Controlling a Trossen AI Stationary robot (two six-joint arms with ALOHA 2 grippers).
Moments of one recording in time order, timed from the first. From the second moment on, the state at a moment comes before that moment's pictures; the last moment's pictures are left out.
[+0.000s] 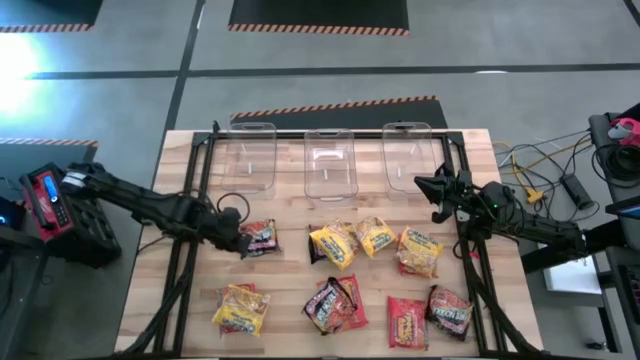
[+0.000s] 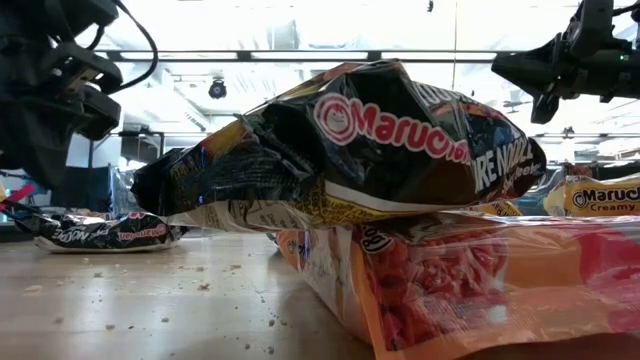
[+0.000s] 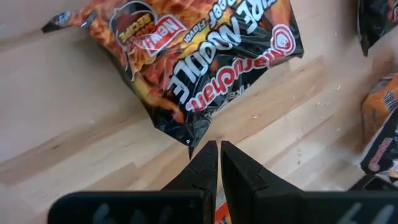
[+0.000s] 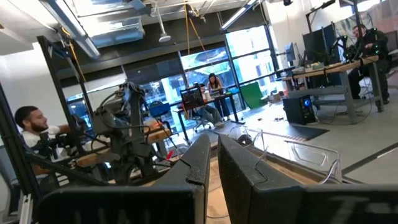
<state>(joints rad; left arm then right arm) -0.27 0.88 0.49 -0.69 0.06 -1.50 -0.28 0.02 0.01 0.26 0.03 0.26</state>
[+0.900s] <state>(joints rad) -0.31 1.10 0.49 -0.63 -0.04 -1.64 -0.28 0.02 0.01 0.26 0.03 0.26</state>
